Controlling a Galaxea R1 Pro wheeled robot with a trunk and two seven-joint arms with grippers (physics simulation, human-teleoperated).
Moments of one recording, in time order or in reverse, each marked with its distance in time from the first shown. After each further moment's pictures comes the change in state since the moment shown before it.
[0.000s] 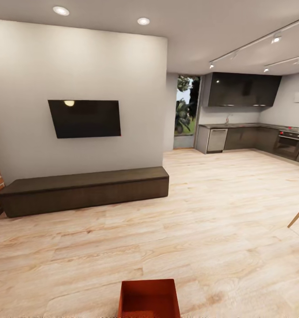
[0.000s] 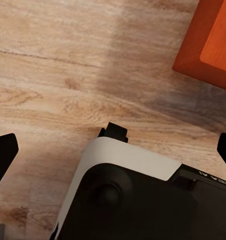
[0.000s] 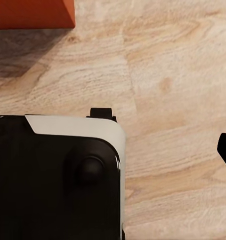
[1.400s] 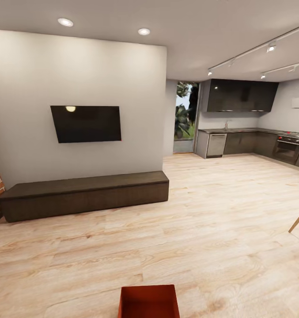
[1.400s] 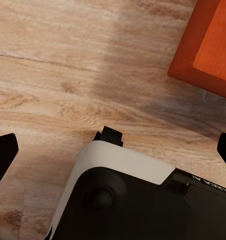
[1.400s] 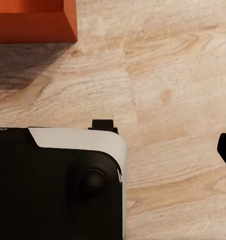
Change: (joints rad) left arm 0.000 -0.005 0.005 0.013 0.009 0.000 0.000; right arm 0.000 0.004 -0.001 0.000 0.001 -0.007 0.000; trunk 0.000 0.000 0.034
